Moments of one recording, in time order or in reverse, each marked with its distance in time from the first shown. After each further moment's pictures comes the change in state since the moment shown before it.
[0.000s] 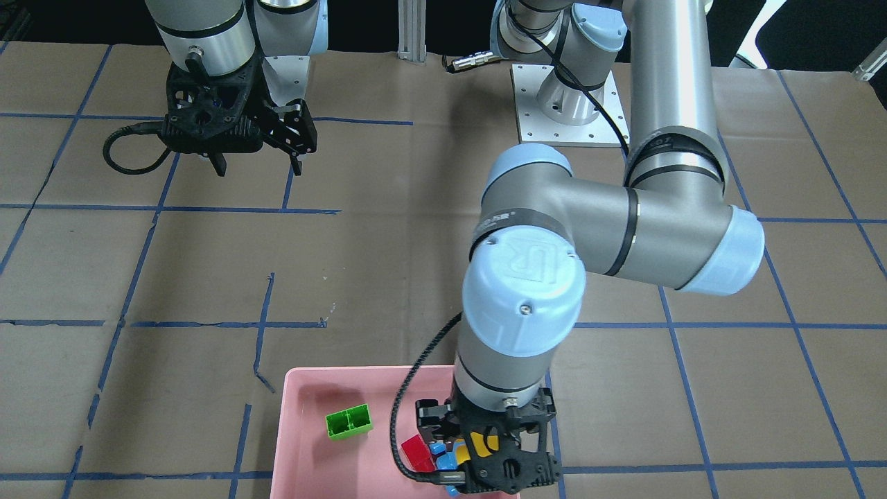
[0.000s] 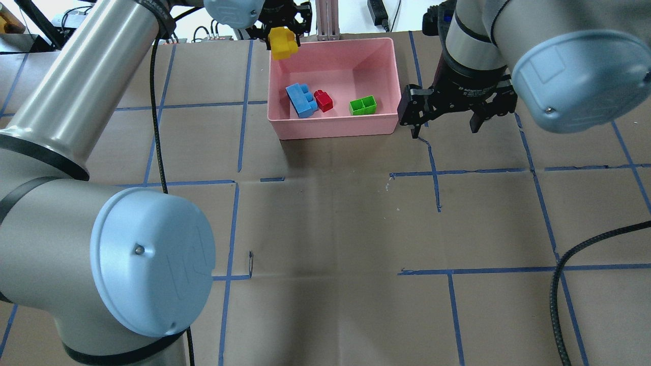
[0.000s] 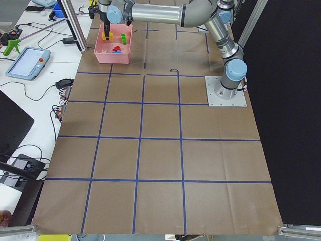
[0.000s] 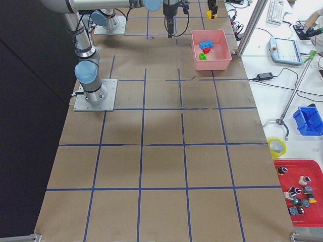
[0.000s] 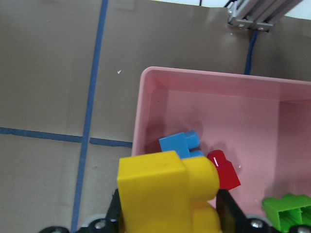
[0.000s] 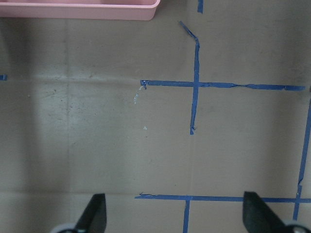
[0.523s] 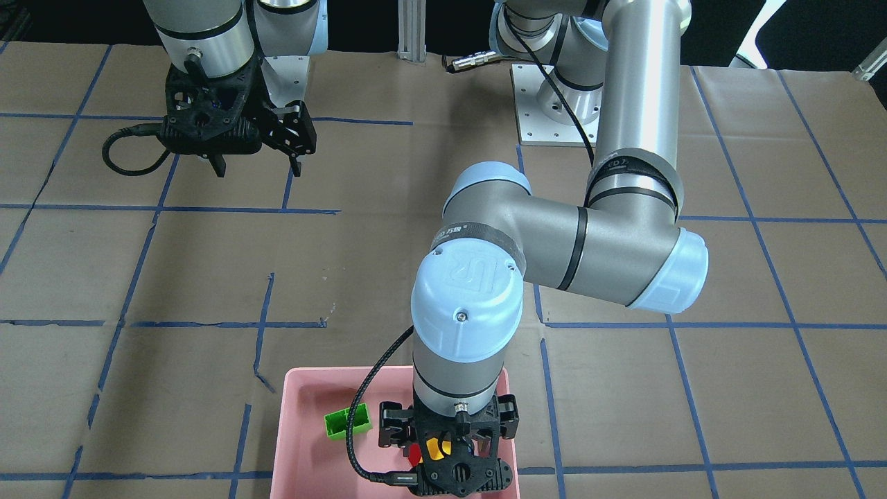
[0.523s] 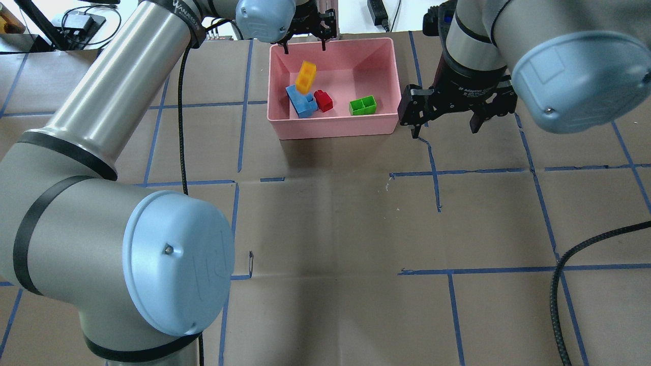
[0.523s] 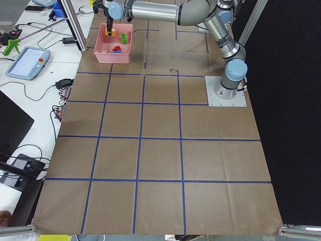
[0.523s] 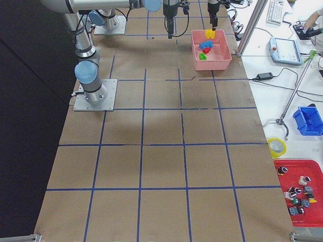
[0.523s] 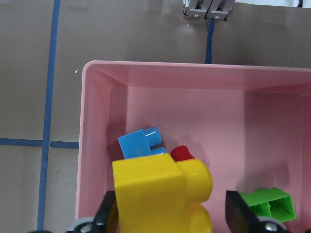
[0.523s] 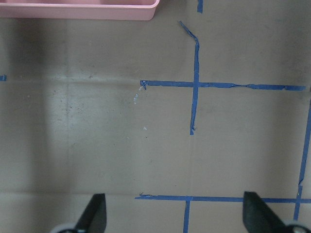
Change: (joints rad) left arm -0.028 -0.035 0.001 0.062 -0.001 -0.004; right arm -0.002 0.000 0.002 -0.005 0.002 0.000
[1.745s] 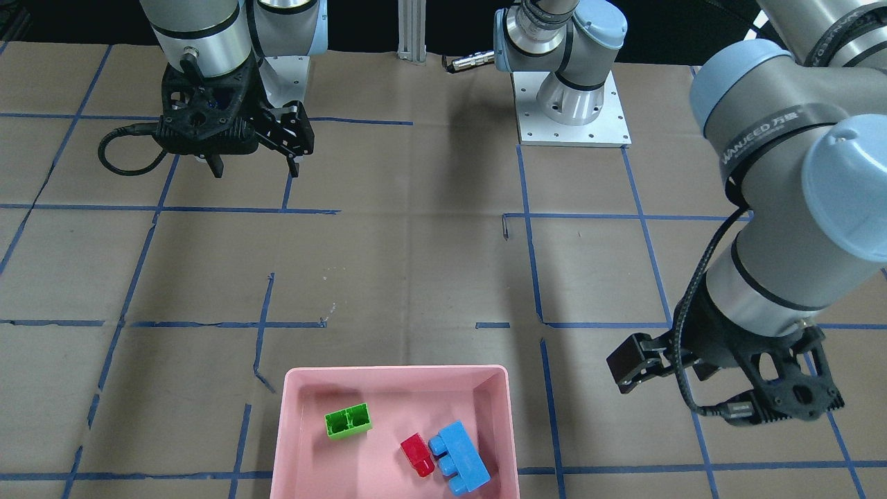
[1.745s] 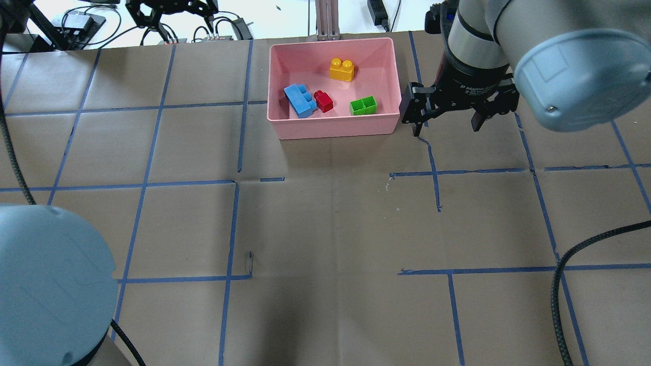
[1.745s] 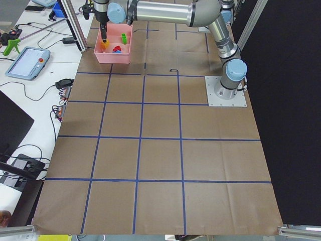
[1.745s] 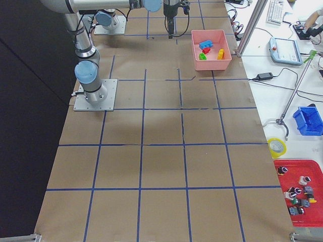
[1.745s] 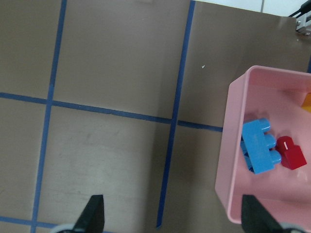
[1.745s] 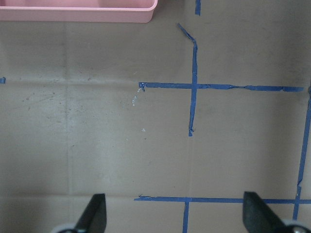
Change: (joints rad) left arm 0.320 0.327 -0.240 -0.176 -0.066 0.214; right arm -0.005 0.000 0.000 -0.001 -0.002 0.000
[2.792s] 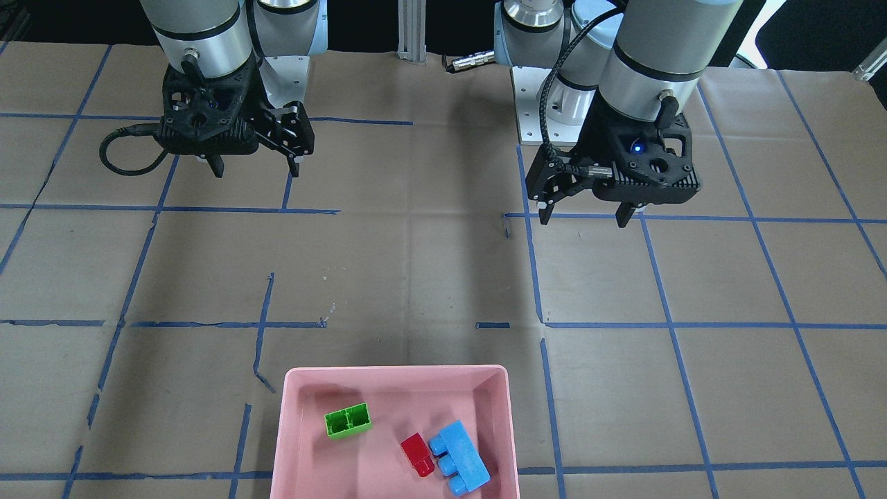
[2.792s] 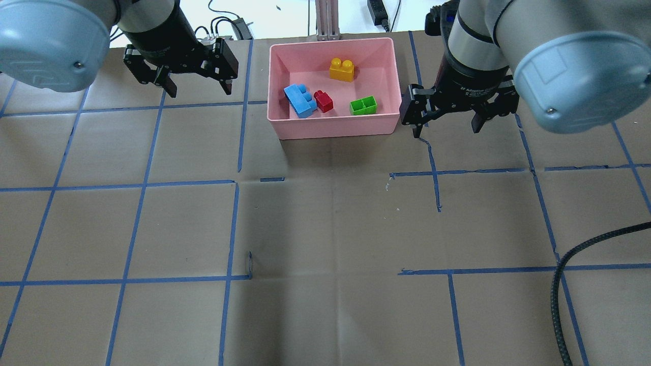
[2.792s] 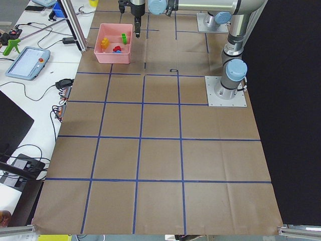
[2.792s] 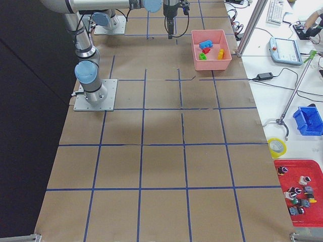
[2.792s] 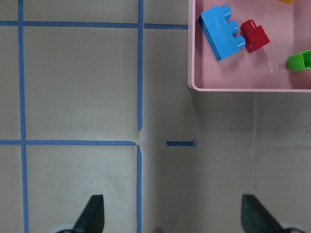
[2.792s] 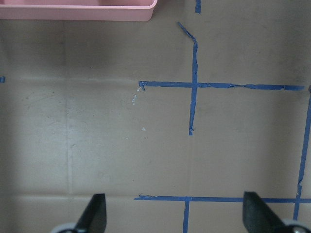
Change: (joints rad) left arm -0.110 0.358 -0.355 -0.006 0.011 0.078; right arm 0.000 -0.001 0.004 -0.001 0.001 0.001
